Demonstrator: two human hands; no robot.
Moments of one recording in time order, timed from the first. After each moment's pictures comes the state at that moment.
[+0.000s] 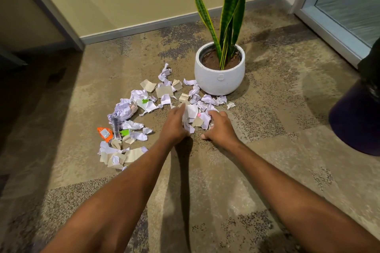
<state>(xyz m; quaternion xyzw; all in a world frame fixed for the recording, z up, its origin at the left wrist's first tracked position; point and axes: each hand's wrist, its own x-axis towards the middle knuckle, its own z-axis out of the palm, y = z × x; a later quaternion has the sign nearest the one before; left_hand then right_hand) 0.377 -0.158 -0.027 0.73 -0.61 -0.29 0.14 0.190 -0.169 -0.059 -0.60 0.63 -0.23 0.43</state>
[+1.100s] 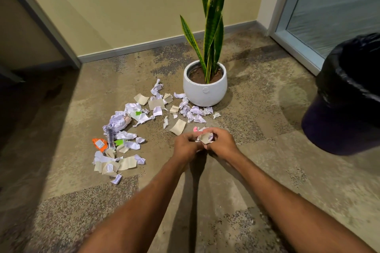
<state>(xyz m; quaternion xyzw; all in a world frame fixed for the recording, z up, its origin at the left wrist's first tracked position) 0.284 -0.099 0.004 0.64 -0.34 -0.56 0.39 0.143 -0.120 -0.010 -0.50 0.61 -0.31 0.53</state>
